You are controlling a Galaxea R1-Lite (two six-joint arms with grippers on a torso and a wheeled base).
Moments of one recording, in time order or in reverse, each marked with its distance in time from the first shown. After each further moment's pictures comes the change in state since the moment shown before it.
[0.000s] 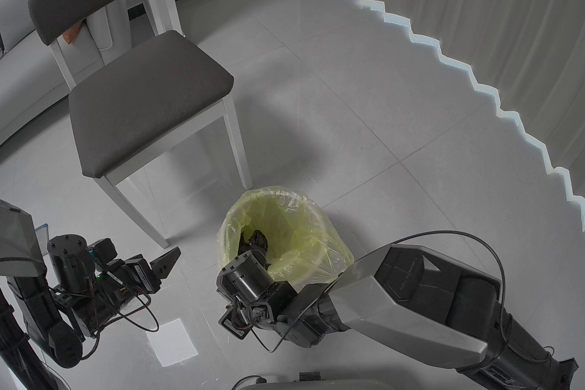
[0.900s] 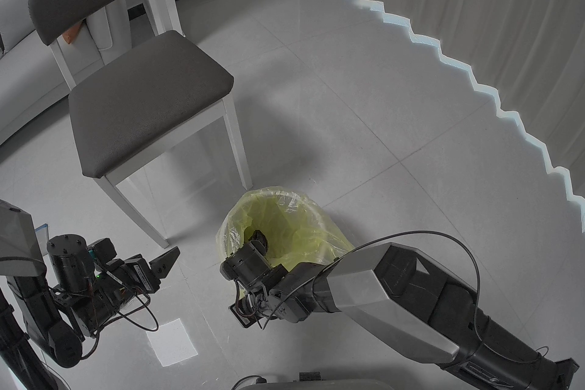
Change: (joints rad) left arm 0.004 0.000 0.000 0.000 0.000 -0.001; right arm -0.060 0.138 -0.338 0.399 -0.035 0.245
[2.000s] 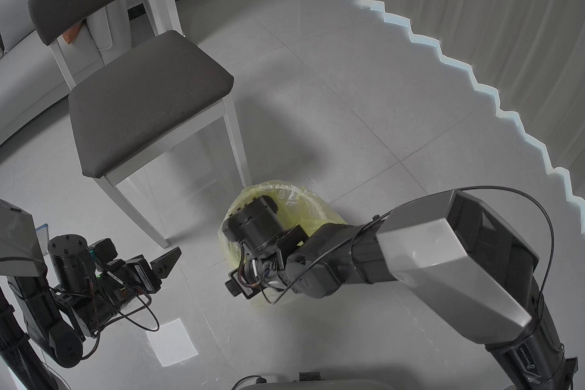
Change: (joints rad) left arm -0.004 0.003 -0.001 0.000 -0.008 -0.014; right arm 0.001 -0.272 0.186 -0.043 -0.091 -0.028
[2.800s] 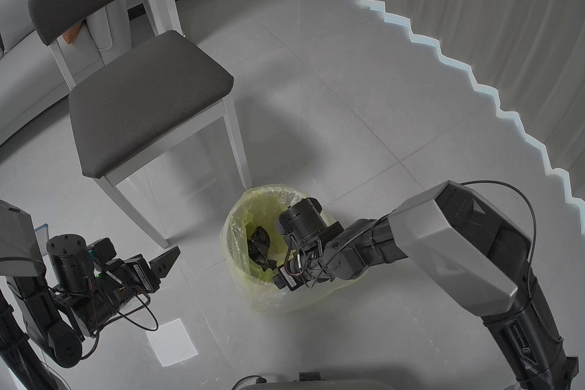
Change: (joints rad) left arm 0.004 -0.006 0.001 0.000 0.000 0.001; right arm -0.172 0.063 0.081 -0.044 0.016 -0.035
